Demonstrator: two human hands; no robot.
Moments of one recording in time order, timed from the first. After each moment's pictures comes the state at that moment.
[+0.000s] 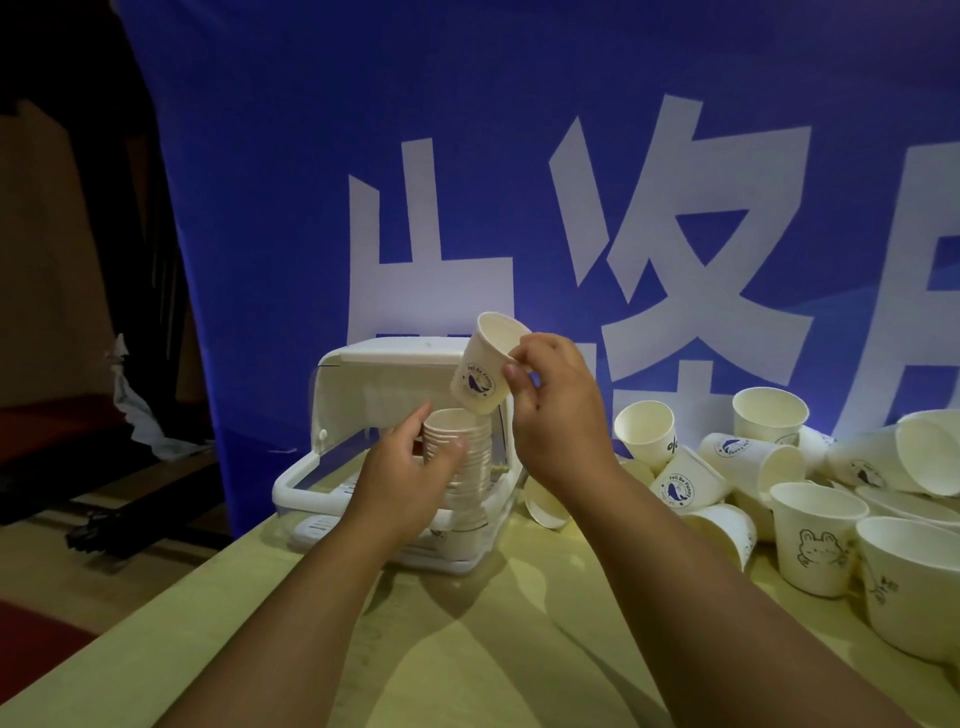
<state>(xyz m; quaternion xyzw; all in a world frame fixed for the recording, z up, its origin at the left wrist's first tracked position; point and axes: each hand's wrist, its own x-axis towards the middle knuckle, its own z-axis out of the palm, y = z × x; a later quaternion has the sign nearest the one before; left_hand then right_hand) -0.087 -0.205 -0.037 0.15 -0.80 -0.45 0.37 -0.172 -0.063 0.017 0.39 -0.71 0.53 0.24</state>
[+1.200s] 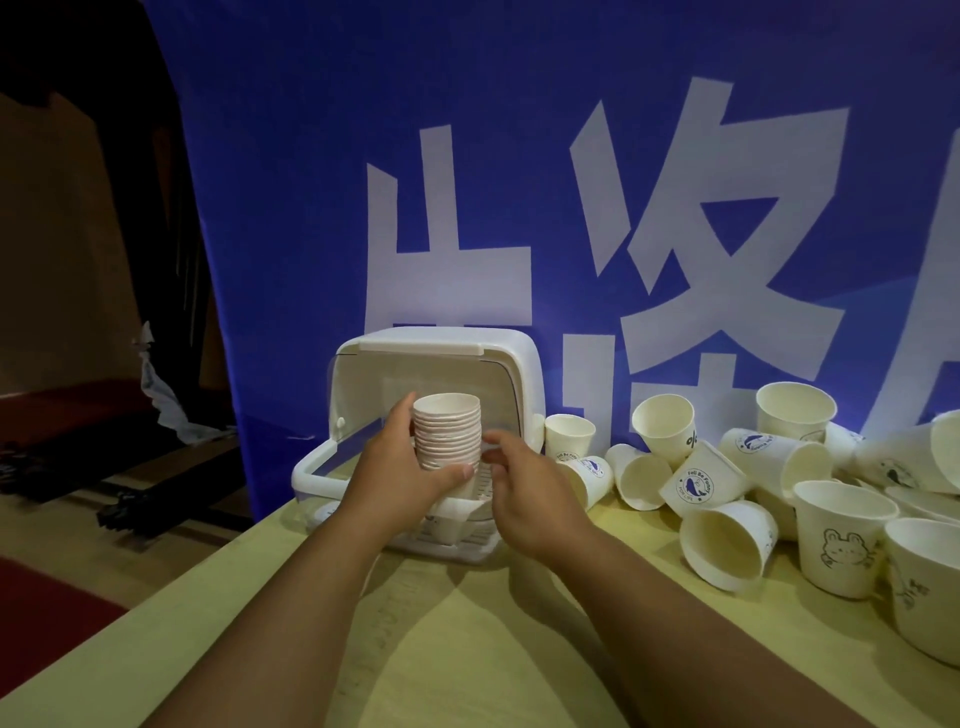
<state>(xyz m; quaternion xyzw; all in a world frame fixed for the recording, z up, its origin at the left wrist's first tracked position) -0.084 -0.231 -0.044 0.20 -0.84 -0.36 0.35 -0.166 -0.084 -0.052 0.42 -0.81 0.39 0.06</state>
